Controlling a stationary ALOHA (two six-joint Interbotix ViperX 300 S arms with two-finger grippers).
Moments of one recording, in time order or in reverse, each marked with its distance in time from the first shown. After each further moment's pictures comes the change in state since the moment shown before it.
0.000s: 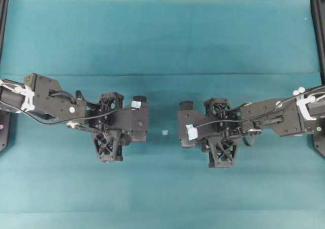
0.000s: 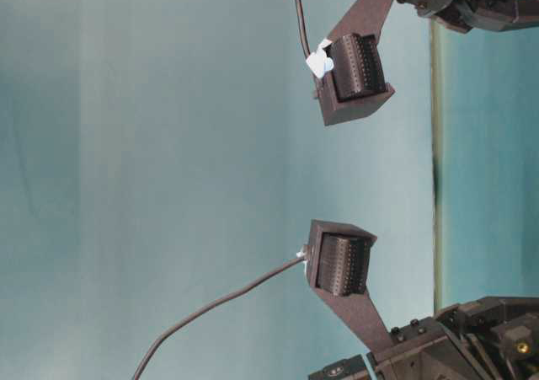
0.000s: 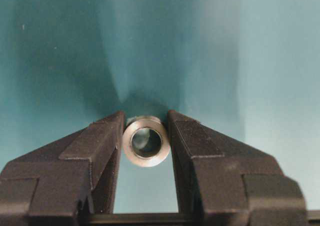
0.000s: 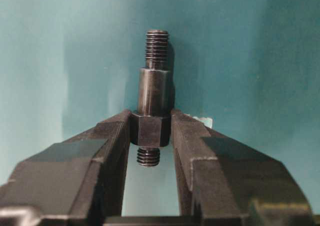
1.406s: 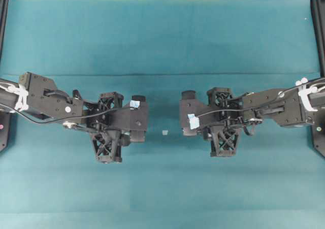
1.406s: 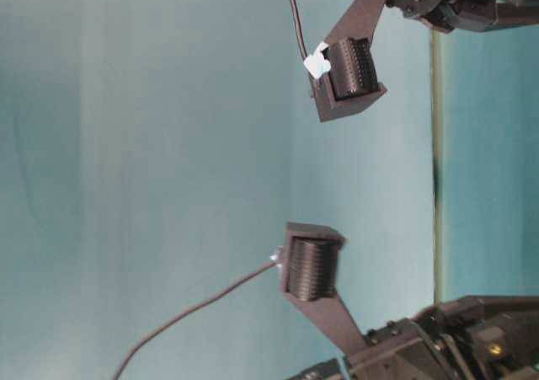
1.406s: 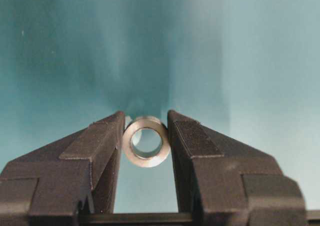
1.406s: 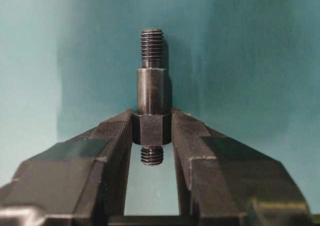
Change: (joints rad) left arm -0.006 -0.046 -0.005 0.000 0.003 0.006; right arm -0.054 -0.037 0.015 -0.017 0.015 -0.032
